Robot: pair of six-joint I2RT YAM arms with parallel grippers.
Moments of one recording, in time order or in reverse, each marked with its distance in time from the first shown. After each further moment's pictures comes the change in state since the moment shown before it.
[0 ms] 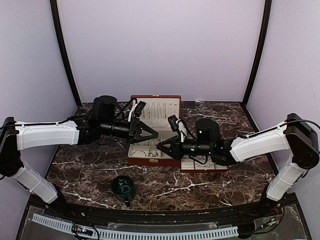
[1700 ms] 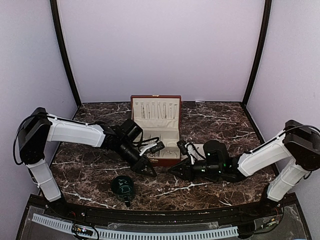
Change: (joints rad) left arm -0.073 0.291 0.093 -0.515 0.103 0.831; right arm 0.037 -0.057 -0.293 0.090 0.006 0.029
